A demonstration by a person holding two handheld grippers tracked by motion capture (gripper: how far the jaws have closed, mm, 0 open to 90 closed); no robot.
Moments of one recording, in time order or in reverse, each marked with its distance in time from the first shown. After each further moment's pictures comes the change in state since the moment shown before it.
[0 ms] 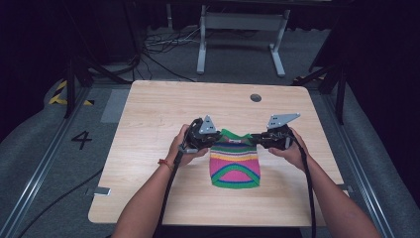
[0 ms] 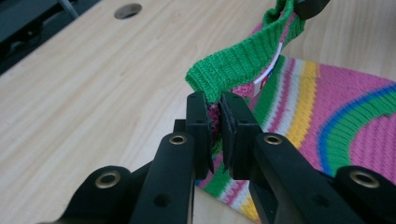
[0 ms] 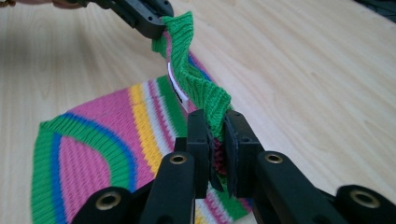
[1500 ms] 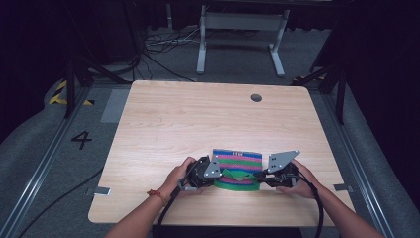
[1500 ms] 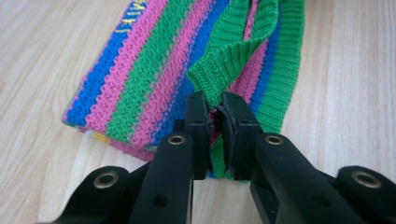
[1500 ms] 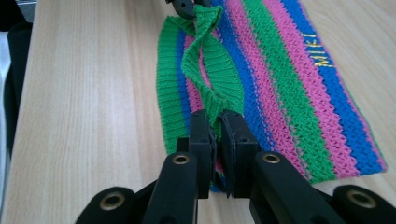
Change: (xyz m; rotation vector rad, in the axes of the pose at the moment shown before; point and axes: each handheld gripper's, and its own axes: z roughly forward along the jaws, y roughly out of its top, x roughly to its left) left arm -0.084 -0.037 -0.015 0.142 -0.144 0.186; right arm 0.080 -0.047 -0.016 0.139 0.140 -0.195
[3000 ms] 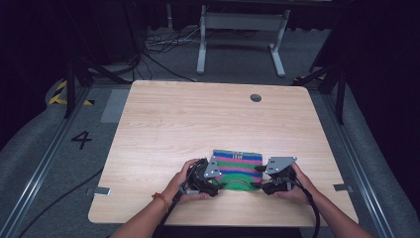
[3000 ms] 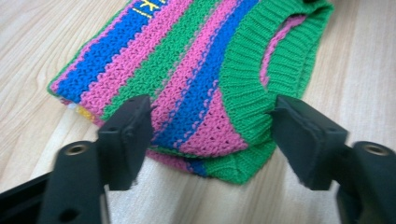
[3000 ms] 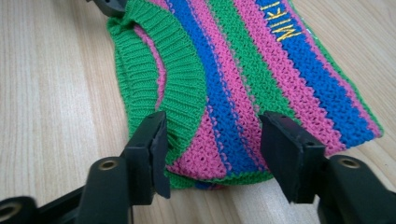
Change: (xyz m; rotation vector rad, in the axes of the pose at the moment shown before) left arm -0.007 -0.009 0.011 -0.029 0.034 -0.151; right arm 0.005 -0.017 0.018 0.011 -0.150 0.075
